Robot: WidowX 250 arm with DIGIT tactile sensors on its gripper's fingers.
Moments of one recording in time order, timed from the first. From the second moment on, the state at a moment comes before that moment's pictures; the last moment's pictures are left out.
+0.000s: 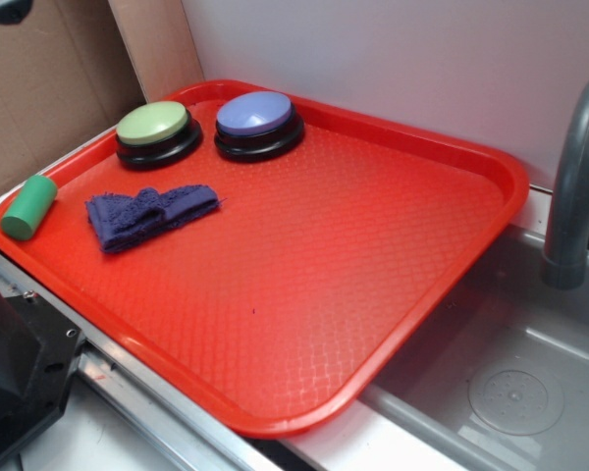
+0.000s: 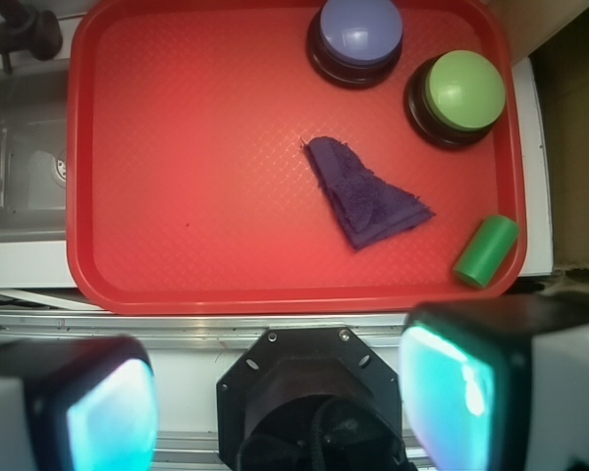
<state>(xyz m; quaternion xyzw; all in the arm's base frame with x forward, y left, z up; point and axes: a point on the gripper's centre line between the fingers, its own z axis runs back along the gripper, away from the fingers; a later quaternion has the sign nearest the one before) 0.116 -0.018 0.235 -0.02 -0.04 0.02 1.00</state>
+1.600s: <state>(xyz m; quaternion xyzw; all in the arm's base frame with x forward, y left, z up) 0.153 0.034 0.109 0.01 -0.06 0.30 0.95</state>
